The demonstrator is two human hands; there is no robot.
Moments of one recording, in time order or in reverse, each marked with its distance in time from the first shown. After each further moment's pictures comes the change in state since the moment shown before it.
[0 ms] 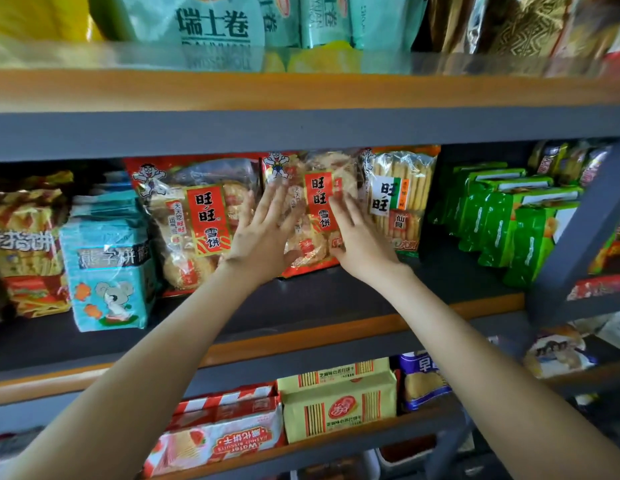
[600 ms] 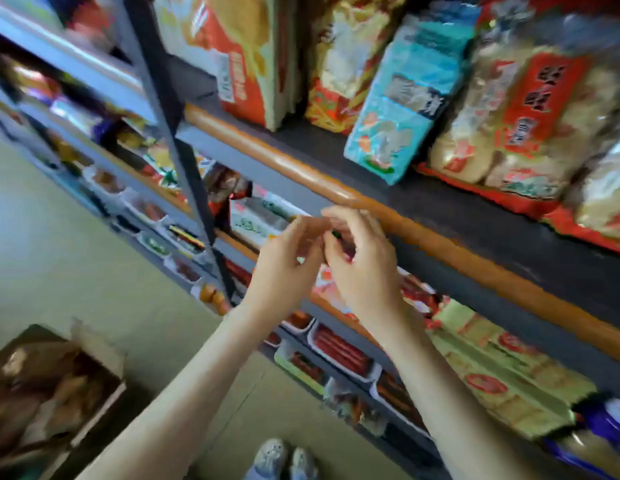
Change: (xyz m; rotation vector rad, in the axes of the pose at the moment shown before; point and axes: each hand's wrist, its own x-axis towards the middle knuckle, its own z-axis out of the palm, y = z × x) left_hand -0.299 -0.023 -0.014 -0.954 0.259 -1.070; right_hand -0.135 -0.248 0.106 0.901 -0.099 -0.573
